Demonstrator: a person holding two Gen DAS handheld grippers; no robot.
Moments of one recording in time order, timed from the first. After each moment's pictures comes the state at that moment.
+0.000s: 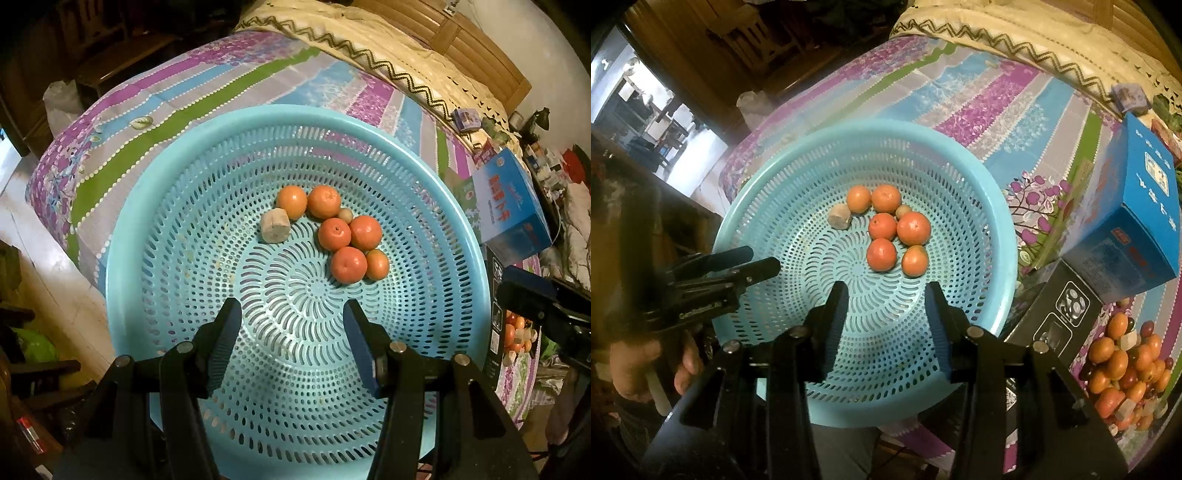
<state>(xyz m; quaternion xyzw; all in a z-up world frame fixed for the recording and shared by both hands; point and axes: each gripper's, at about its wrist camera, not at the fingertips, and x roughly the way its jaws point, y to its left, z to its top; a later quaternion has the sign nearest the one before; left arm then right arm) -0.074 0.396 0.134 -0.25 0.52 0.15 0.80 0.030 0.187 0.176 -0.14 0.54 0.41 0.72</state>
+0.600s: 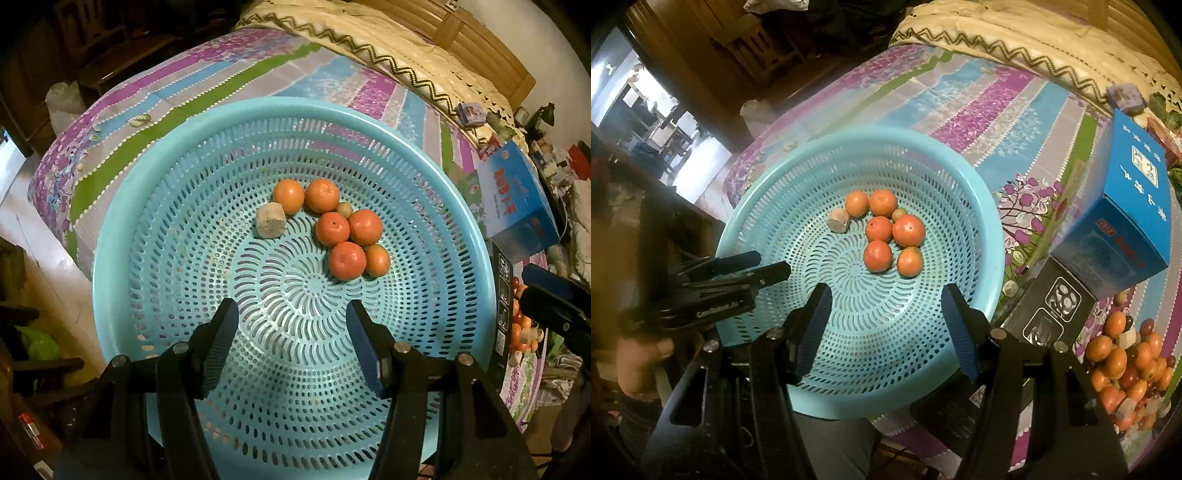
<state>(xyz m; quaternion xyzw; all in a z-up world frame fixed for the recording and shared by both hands) -0.068 0.384 0.128 -0.24 0.53 0.16 0.80 0.032 0.169 0.180 -0.13 0.53 0.41 0.73</state>
